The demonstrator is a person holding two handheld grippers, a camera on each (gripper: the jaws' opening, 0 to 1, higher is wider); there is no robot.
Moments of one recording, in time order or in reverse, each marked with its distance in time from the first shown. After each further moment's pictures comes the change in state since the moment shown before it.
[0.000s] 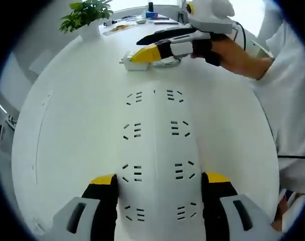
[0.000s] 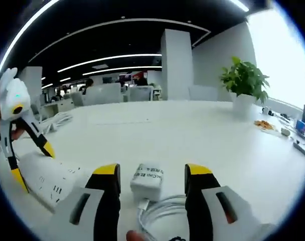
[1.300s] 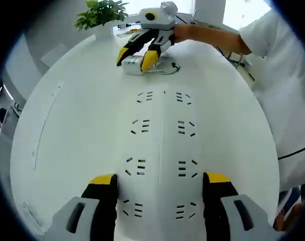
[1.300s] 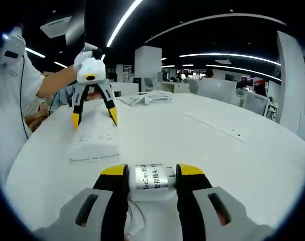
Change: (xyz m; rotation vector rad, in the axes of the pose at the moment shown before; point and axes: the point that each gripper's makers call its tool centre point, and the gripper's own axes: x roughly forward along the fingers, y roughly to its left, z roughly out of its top) left arm -0.003 0.002 0.000 -0.103 -0.065 0.039; right arm 0.017 0.036 0.002 -0.397 -0.003 1.111
